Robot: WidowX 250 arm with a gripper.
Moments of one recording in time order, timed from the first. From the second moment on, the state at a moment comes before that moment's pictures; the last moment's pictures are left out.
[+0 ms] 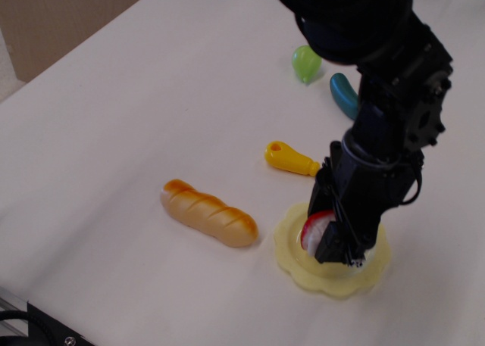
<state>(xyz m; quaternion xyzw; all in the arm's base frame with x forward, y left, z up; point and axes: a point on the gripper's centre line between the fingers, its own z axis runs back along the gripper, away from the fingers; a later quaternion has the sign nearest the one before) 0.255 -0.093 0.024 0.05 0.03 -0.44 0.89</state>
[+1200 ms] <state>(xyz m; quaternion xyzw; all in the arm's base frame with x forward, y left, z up) 0.269 0.056 0.041 0.04 0.01 -0.23 0.97</state>
